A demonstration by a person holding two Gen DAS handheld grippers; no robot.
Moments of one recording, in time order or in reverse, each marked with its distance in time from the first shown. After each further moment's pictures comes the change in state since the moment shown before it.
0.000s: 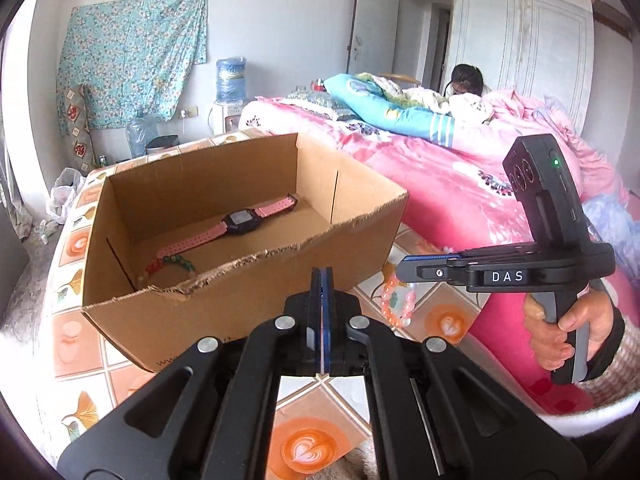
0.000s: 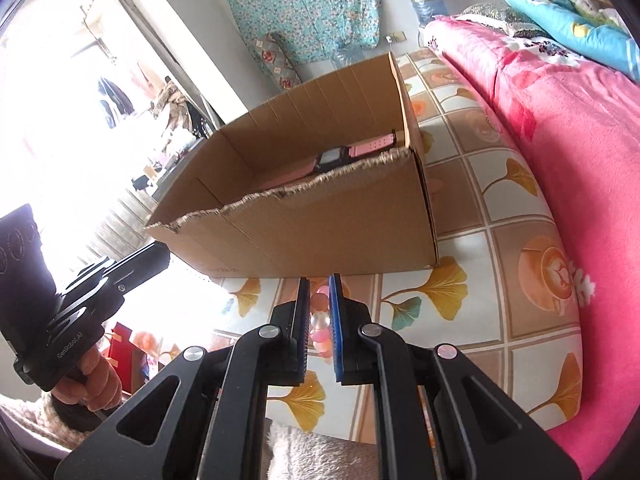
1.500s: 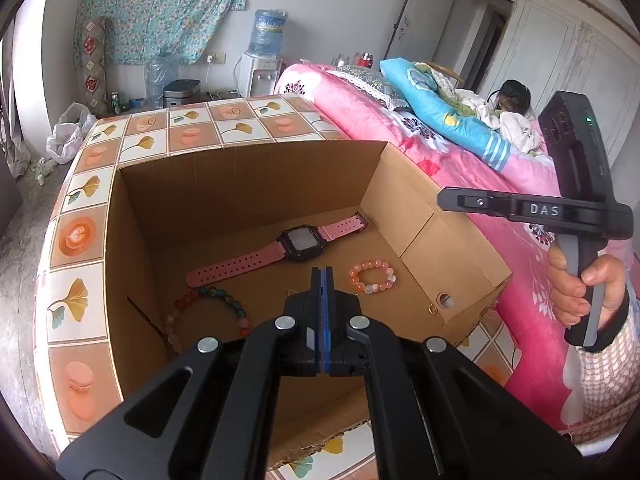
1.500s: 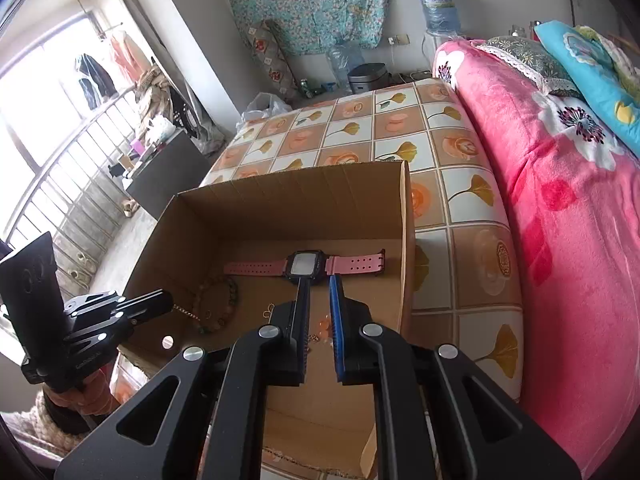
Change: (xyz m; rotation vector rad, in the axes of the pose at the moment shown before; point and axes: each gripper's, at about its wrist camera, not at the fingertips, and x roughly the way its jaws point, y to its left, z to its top) left arm 0.072 0.107 0.064 -0.205 0.172 -0.008; right arm 0.050 0.000 0.151 -0.075 0.067 -0.089
